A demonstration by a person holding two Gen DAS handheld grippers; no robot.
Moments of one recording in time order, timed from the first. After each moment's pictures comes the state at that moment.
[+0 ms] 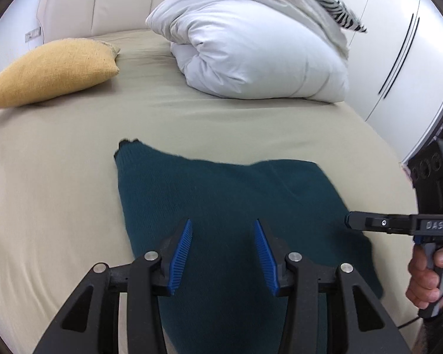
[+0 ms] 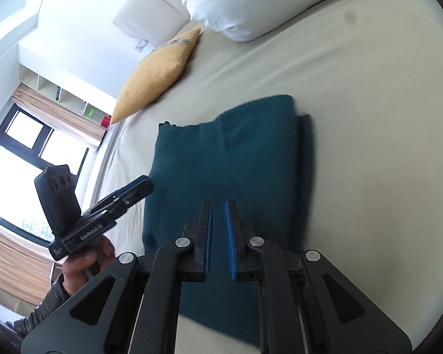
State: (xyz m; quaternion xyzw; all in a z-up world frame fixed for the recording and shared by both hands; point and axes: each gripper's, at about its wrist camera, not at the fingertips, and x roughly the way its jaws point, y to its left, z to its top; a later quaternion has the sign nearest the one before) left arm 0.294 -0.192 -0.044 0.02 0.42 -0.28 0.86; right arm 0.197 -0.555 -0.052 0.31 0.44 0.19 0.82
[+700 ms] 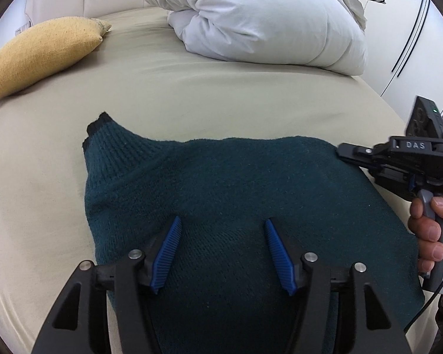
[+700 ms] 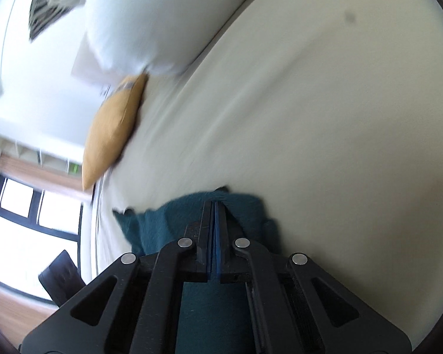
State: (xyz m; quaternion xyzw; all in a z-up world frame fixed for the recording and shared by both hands) left arm 0.326 -0.216 -0.097 0.05 0.47 -0.27 0.84; right arm 0.288 -0.599 -0.106 0.43 0.42 0.08 0.80
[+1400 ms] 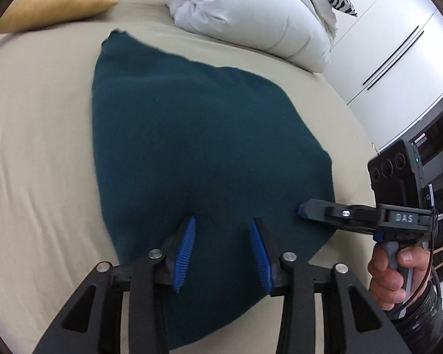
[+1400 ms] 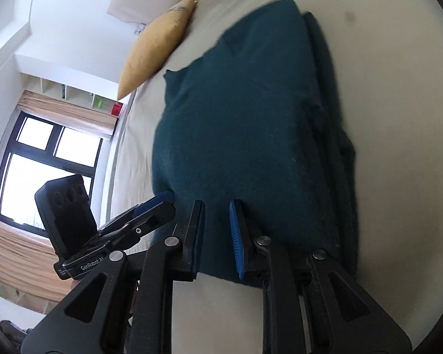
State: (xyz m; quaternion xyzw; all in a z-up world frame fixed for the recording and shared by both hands) left arm 0.192 -0.169 -0.091 -0.06 0.50 -0.32 0.80; right arm 0.151 -0.509 -0.096 0.38 0.48 0.22 0.76
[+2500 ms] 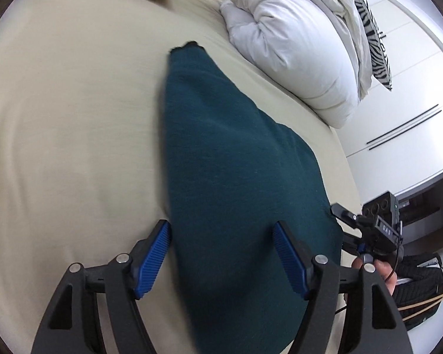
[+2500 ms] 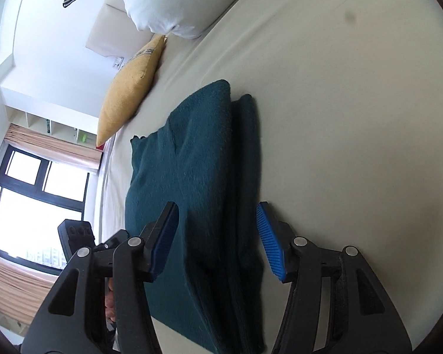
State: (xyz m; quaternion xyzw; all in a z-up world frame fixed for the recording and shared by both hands) left arm 0.270 -0.119 -0.100 -0.20 0.52 -0.29 0.77; right arm 0.232 -0.561 -0.099 0.40 0.46 0.15 0.78
